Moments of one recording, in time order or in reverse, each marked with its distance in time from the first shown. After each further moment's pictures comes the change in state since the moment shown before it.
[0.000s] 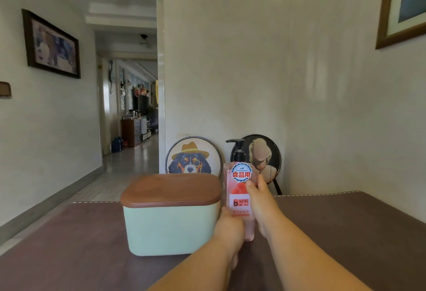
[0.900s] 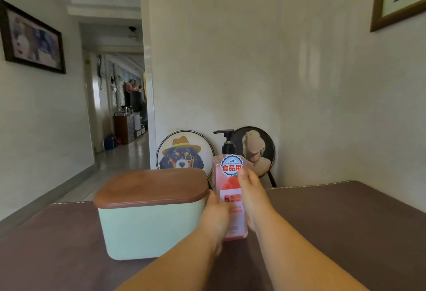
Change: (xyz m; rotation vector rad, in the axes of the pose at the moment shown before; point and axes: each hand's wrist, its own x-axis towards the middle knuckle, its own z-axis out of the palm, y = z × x) left_hand 0.037 -0.004 0.004 -0.013 -0.076 0.080; right_hand 0.025 0.018 -0.007 0.191 -0.027 -0.025
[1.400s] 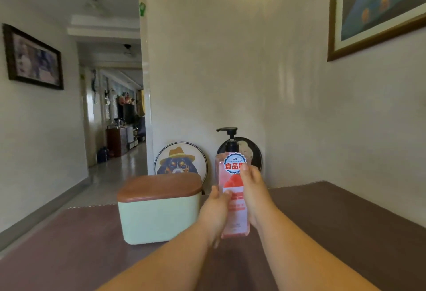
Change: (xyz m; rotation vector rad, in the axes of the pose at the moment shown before) left_hand -0.119 0.047 0.013 0.041 -0.144 0.077; right_hand -0.122 -0.059 -0.020 -0.025 0.060 -0.129
